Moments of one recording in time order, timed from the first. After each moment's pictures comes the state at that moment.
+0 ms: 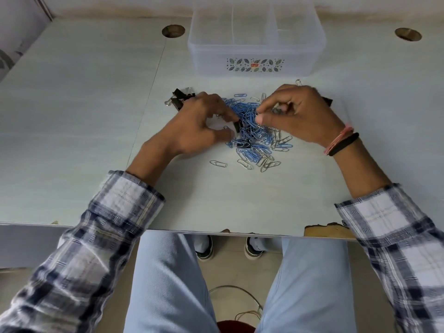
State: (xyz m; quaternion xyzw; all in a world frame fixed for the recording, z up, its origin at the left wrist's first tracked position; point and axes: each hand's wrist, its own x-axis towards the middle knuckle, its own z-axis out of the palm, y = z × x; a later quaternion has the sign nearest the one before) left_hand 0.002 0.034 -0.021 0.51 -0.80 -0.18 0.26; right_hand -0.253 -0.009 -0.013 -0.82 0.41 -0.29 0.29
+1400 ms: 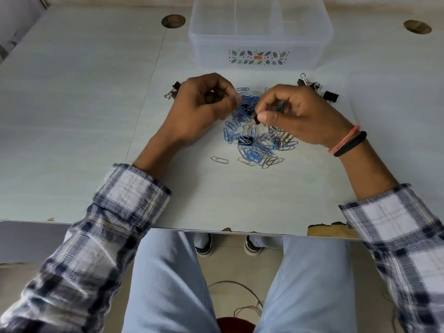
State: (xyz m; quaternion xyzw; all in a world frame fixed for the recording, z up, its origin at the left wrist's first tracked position) left_hand -0.011 0.036 -0.018 0.49 -0.64 -0.38 0.45; right_hand -0.250 -0.003 -0.012 -0.84 0.36 -0.24 0.33
